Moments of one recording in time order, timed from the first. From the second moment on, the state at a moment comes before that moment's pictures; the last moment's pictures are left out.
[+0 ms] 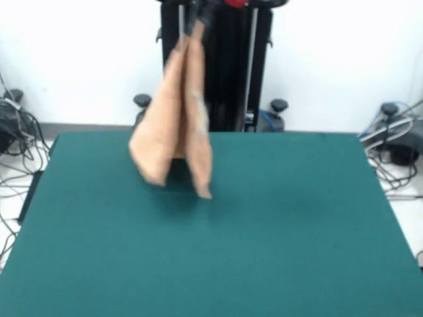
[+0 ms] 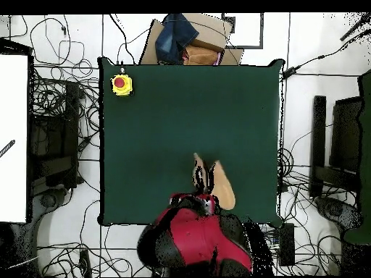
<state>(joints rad) -0.06 -1.01 -0.18 2.06 -0.66 0.24 2.04</state>
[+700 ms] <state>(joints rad) -0.06 -0.90 -0.18 1.99 -0.52 0.27 2.28</state>
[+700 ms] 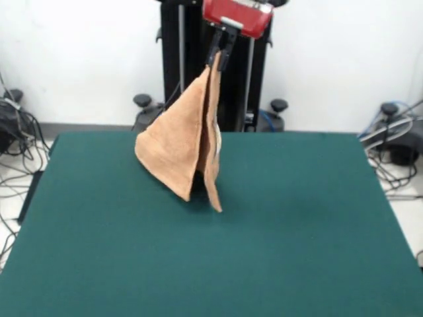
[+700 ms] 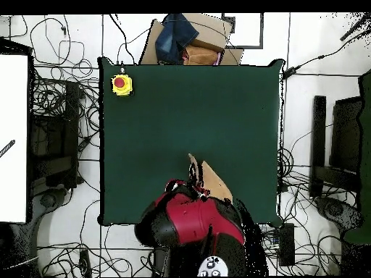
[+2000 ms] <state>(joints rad) -0.35 -1.12 0.09 1.92 -0.42 0.56 2.27</state>
